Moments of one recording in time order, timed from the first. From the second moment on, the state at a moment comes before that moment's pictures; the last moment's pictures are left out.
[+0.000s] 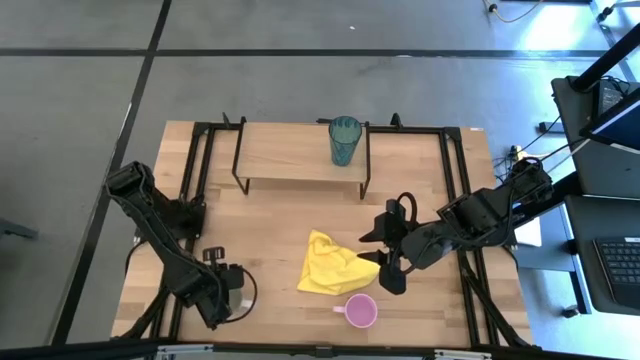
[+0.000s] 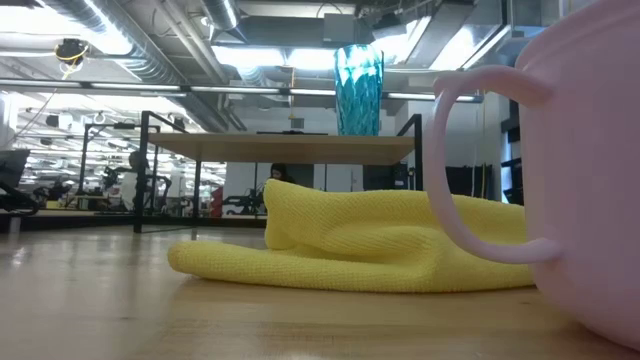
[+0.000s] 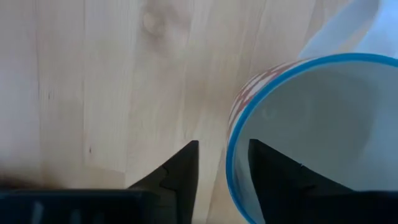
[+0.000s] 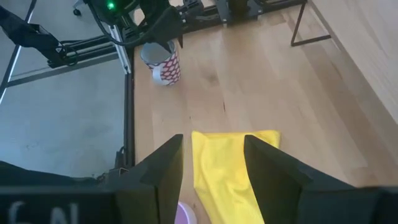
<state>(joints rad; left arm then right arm) -0.91 1.57 1.12 -1.09 -0.14 -1.12 0.55 1.57 1.83 -1.01 0.39 0.63</state>
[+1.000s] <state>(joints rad) -0.79 1.50 1.18 -1.13 -0.15 -0.96 0.56 1.57 1.83 -1.12 0.40 0.71</state>
